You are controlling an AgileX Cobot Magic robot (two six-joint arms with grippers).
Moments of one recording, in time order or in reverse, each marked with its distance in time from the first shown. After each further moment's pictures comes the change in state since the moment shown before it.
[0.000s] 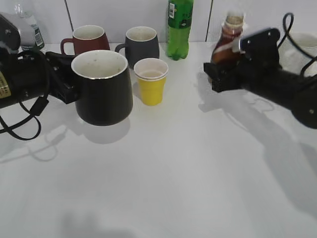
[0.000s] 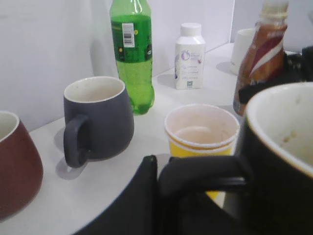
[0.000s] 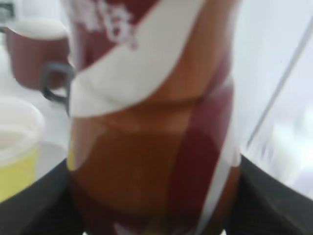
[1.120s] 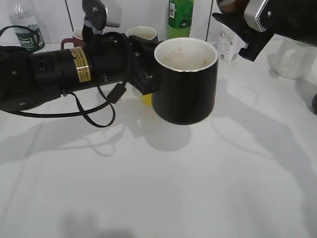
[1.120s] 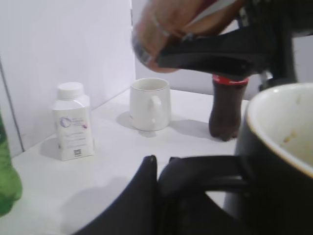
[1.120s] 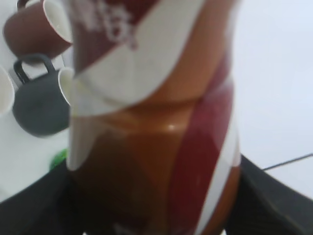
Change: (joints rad) left arm -0.346 0.107 -0.275 -0.002 0.068 -0.108; right arm 0.000 -0.460 0.001 -0.415 0.151 -0.382
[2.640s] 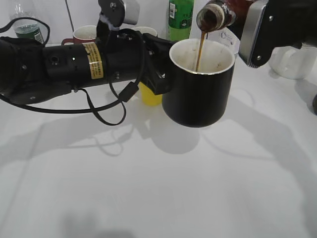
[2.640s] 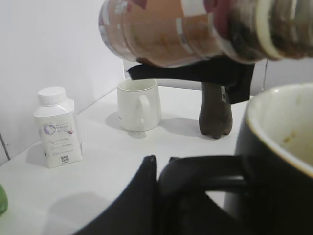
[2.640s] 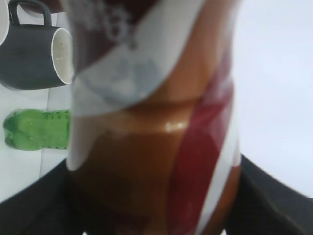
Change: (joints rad) left arm -0.052 0.001 -0.055 0.037 0.077 -0.022; right arm 0.000 0.000 0.000 -0.001 0.012 -0.571
